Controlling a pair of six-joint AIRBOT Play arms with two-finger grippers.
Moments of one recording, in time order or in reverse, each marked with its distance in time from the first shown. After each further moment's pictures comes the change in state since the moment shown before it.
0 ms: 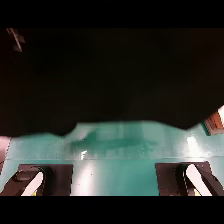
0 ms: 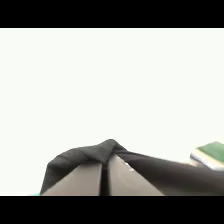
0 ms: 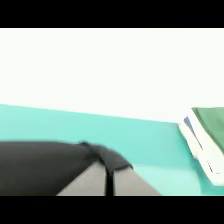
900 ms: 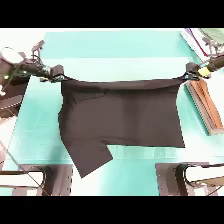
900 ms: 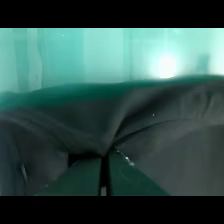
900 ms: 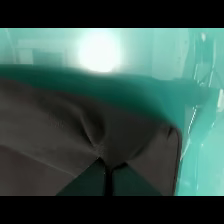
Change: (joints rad) left arm -0.009 -0.760 -0.557 -0.130 -0.048 0.013; right arm 0.374 -0.727 -0.375 -0.300 0.027 0.080
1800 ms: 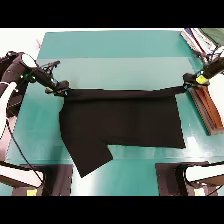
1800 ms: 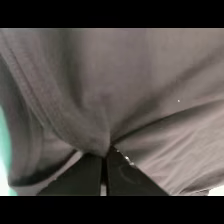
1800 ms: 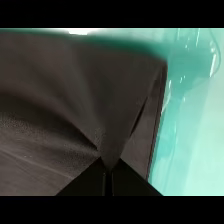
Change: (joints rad) left arm -0.018 -0.105 -0.040 0.095 -0.254 0.037; right arm -0.004 0.011 -0.142 -0.117 0.069 -0.049
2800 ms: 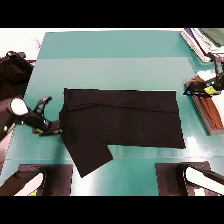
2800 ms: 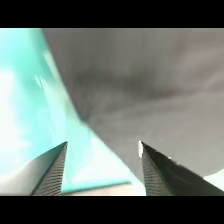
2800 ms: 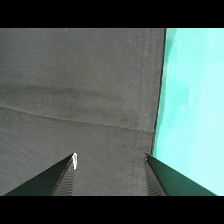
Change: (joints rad) left arm -0.041 0.692 -0.782 0.150 0.019 -0.199; right arm -0.014 0.378 -0.289 0.002 -0.137 -0.002
